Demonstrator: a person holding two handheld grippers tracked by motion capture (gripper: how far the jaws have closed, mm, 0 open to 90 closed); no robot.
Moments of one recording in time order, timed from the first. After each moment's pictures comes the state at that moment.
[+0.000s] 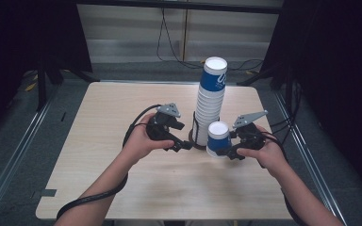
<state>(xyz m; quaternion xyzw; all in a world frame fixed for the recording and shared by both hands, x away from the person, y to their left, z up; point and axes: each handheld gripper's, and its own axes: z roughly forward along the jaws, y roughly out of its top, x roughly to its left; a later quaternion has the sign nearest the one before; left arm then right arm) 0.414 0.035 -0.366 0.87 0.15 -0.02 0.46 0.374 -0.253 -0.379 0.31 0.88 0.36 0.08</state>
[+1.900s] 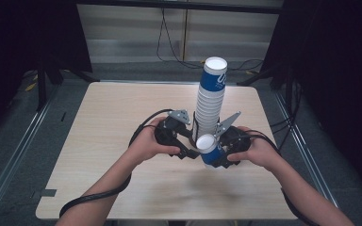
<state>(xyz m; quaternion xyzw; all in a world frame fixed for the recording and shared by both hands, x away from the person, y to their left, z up) 0.407 0.012 -0.369 0.90 0.09 -0.06 0.43 0.377 -0.214 -0.380 0.21 0.95 0.24 0.02</state>
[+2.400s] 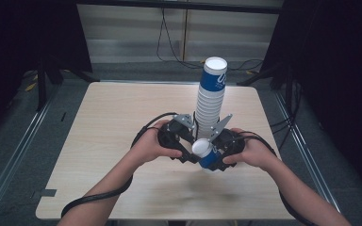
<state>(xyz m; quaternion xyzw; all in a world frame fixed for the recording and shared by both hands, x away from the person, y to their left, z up) 0.405 0.004 -0.375 0.91 0.08 -0.07 0.40 0.376 -0.200 -0.385 0.18 0.96 0.21 0.01</state>
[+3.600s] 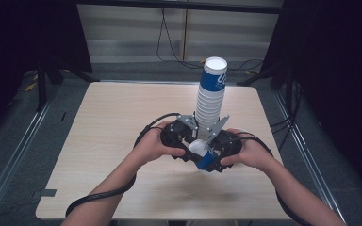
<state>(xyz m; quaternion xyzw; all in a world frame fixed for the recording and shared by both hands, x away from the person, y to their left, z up) 0.407 -0.002 -0.378 0.91 0.07 -0.08 0.40 0.375 -0.192 -0.387 0.15 0.96 0.23 0.01</state>
